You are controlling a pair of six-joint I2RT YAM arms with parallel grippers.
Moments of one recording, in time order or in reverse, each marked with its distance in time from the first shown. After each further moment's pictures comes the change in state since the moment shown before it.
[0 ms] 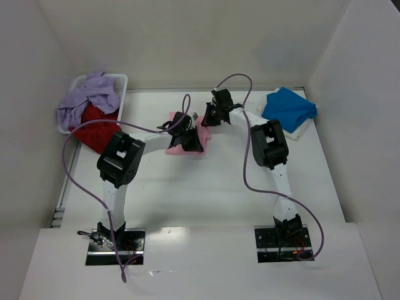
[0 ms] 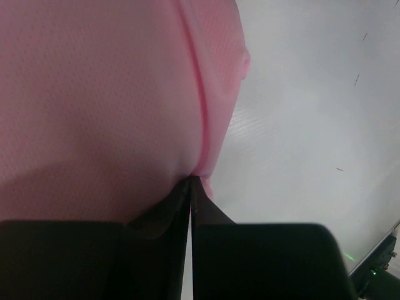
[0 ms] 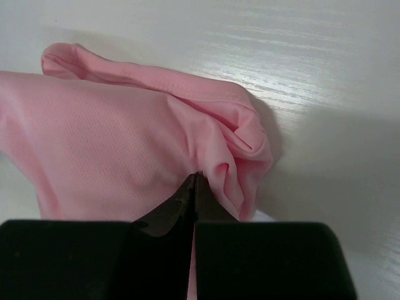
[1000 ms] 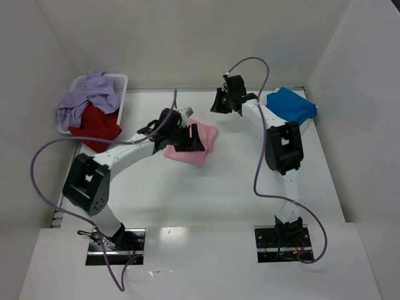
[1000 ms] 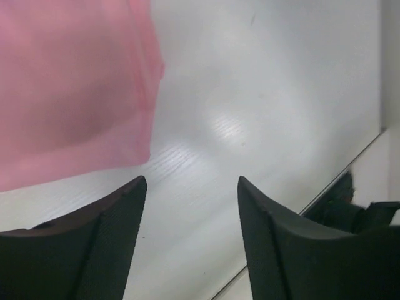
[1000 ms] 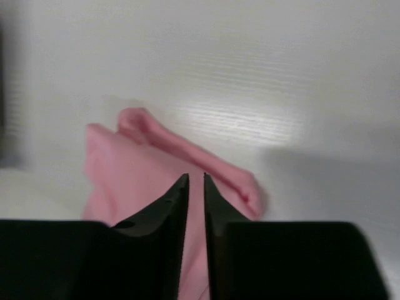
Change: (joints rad) left arm -0.037 -0.391 -0.162 -0.169 0.034 0.036; right arm -0.054 -0.158 0.006 -0.088 0.092 -0.070
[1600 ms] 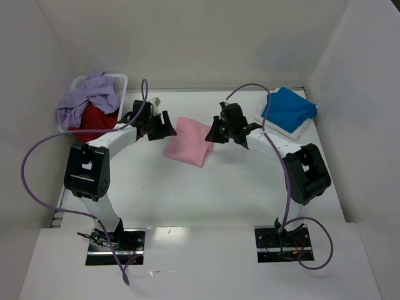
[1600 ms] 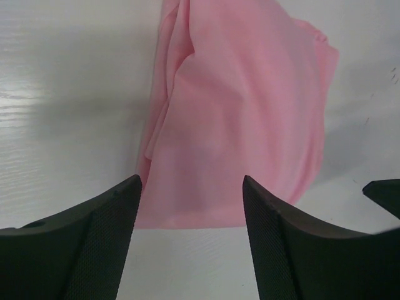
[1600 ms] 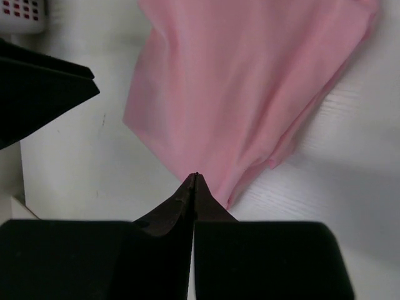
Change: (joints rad) left arm 0.320 0.077 0.038 0.038 -0.049 0.105; right arm 0.144 -0.531 -0.698 0.200 -0.023 0.182
